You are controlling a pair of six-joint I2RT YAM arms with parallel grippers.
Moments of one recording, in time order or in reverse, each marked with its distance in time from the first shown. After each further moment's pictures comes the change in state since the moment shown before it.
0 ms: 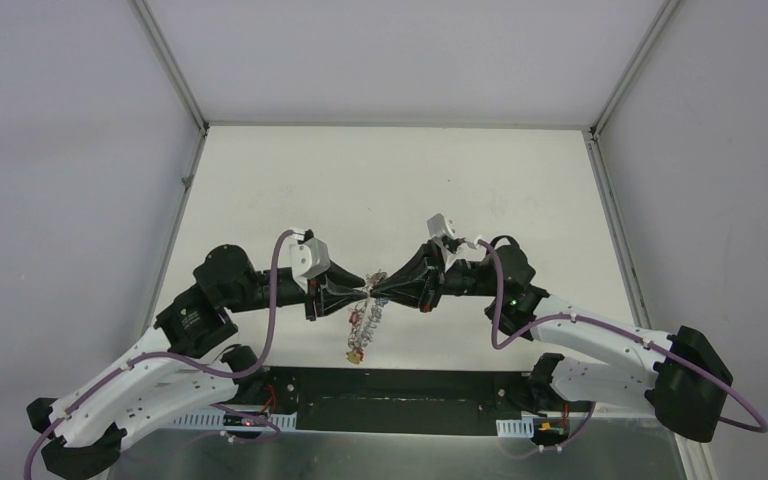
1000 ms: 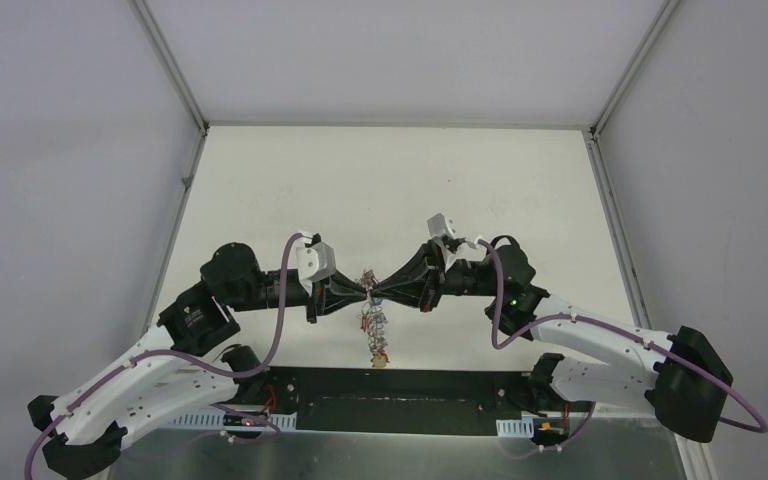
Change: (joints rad) left arm 0.000 0.013 0.000 -0.043 0.028 0.037; right arm 0.000 -0.001 0.000 0.000 0.000 -0.001
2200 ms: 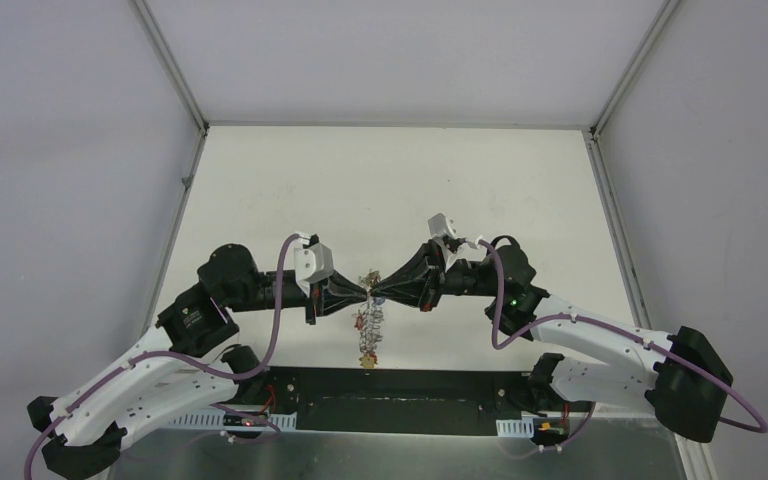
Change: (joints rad) left arm 0.000 -0.014 0.000 0.016 0.022 -0.010; right arm -0.003 0.000 -0.002 0.005 0.008 -0.003
